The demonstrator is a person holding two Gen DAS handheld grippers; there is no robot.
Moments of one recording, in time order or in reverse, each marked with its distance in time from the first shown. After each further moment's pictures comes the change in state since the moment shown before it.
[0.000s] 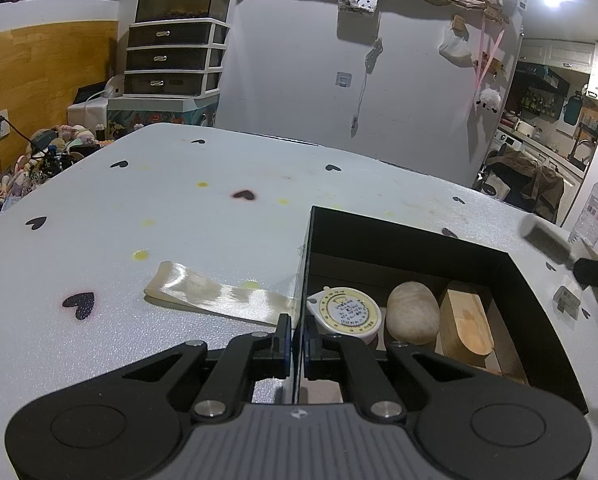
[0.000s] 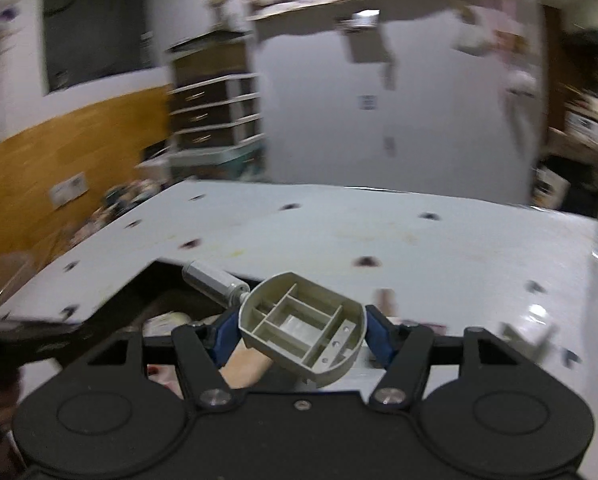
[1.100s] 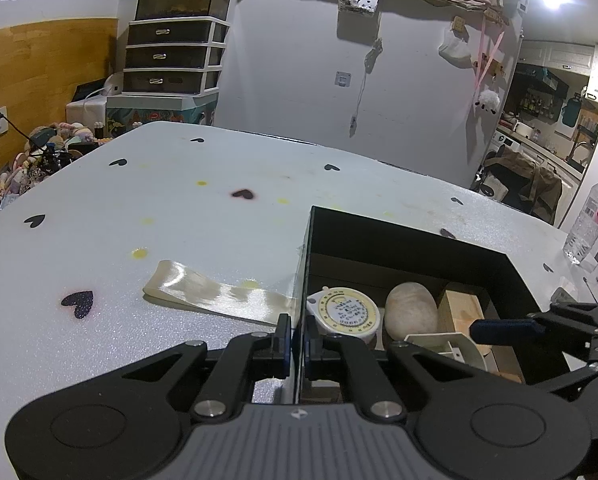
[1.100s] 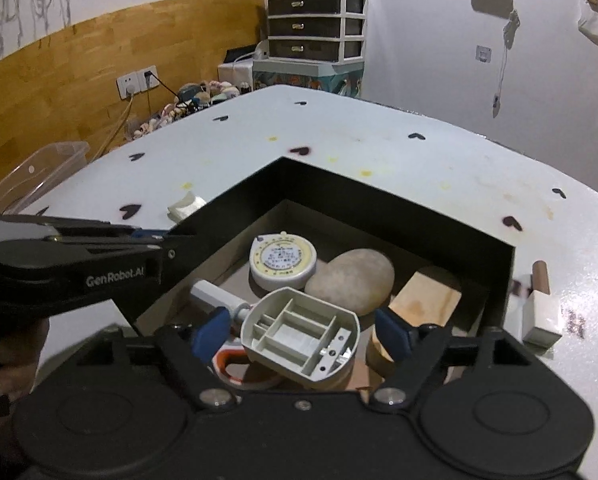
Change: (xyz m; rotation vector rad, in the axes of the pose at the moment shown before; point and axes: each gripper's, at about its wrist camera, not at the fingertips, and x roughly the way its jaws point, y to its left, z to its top) left arm -0.001 0.002 0.003 -0.007 0.000 -0.005; right arm 0.062 0.094 -0.020 -0.181 0.220 0.140
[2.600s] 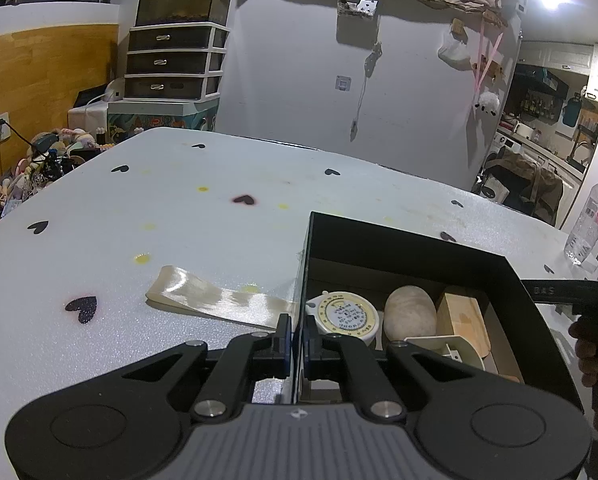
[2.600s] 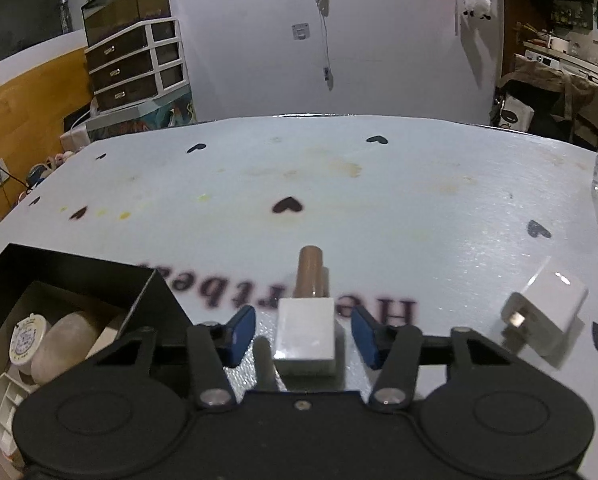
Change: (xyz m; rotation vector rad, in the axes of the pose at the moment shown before) left arm -0.002 0.001 0.005 0.003 -0.009 0.004; right arm 0.035 -0.165 -0.015 0.353 -0.050 -0.284
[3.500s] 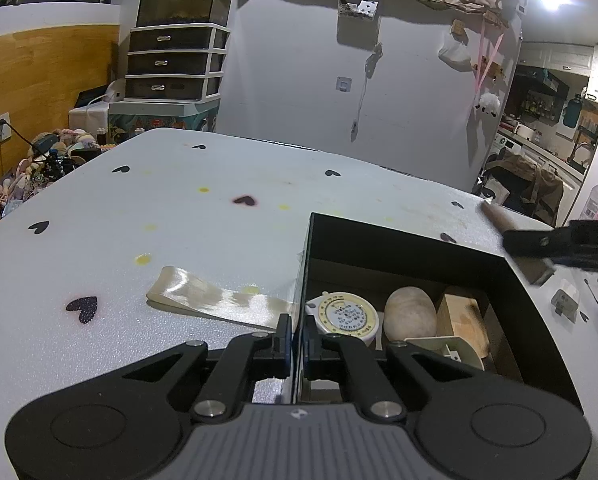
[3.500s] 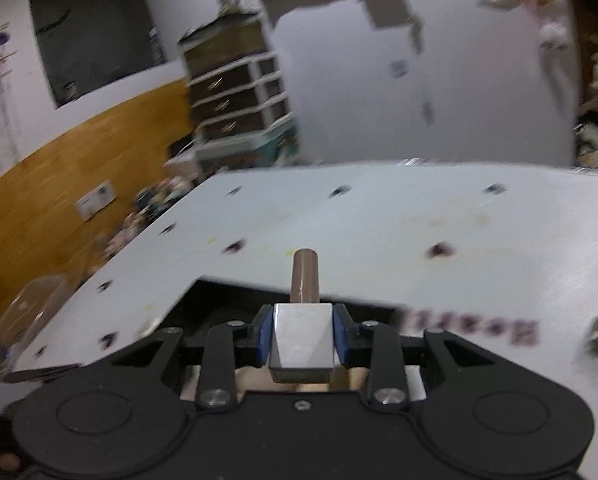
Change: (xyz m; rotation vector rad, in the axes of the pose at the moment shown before) left arm 0.001 0.000 0.001 0.002 -0.002 0.001; right arm -0.083 0.077 0.016 -0.026 -0.054 0.311
